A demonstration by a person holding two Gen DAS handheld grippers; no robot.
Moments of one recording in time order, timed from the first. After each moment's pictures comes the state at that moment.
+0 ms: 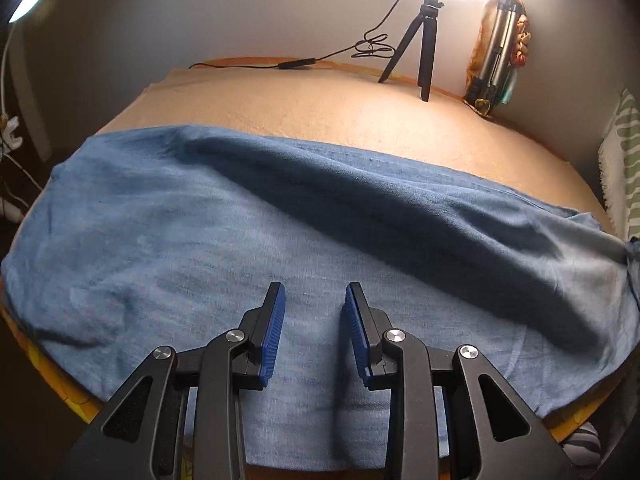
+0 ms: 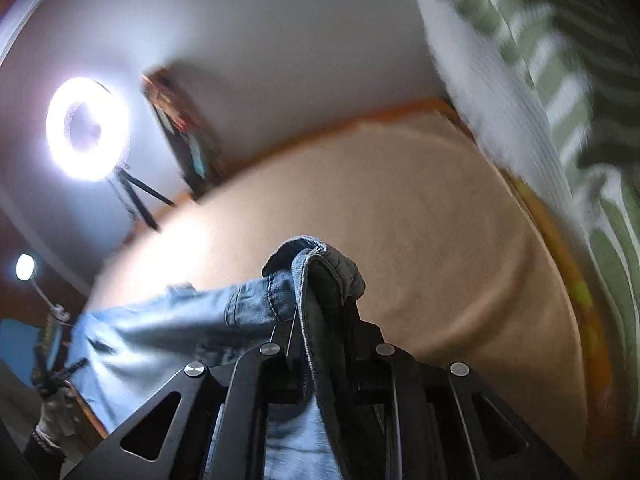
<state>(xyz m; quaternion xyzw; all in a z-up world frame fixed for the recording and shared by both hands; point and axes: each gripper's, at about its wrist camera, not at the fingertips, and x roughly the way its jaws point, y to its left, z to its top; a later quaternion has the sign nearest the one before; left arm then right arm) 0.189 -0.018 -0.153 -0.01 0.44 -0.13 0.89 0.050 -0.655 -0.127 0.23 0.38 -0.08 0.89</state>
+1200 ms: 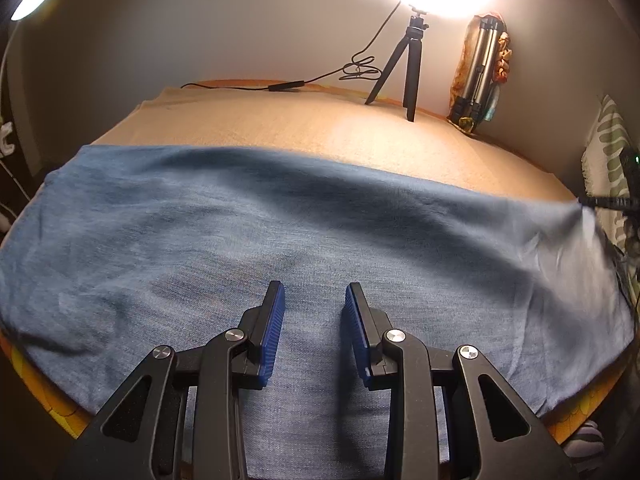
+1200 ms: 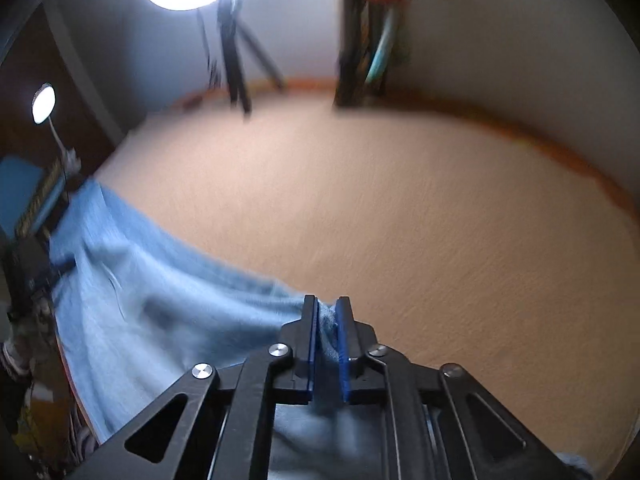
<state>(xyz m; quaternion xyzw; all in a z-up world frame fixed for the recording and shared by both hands) 0.180 -0.007 -0.155 -0.02 0.39 -0.16 0.91 0.220 -0.495 -0.107 0.05 0.43 0.09 0.90</state>
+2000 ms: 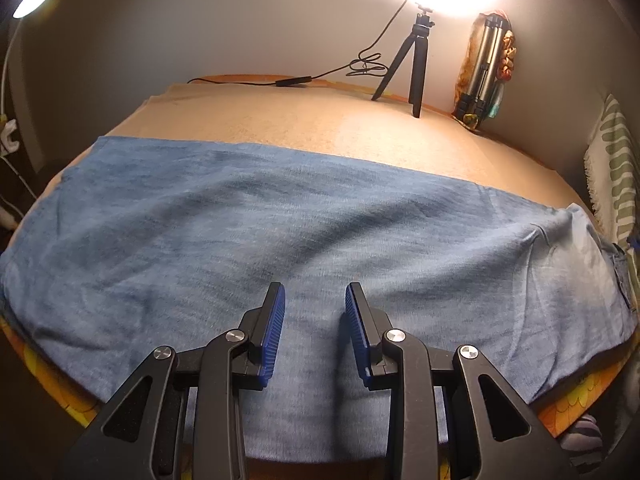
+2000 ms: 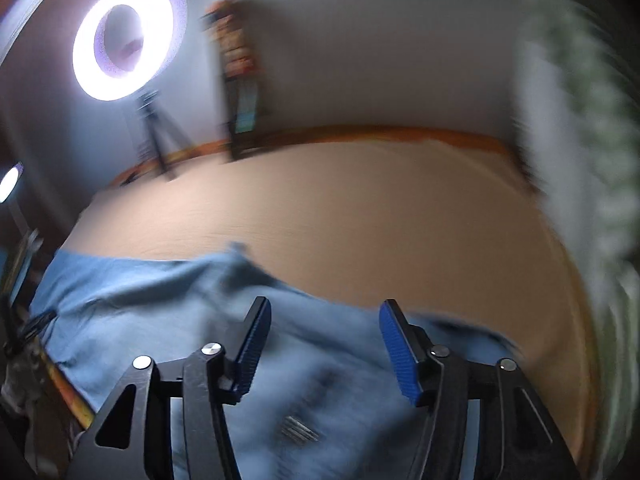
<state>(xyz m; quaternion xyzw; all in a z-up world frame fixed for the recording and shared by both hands) 0.182 -0.003 -0.148 -0.02 0.41 -0.15 0.90 0.058 -0.590 -0.086 0.13 0.38 -0.09 0.91</state>
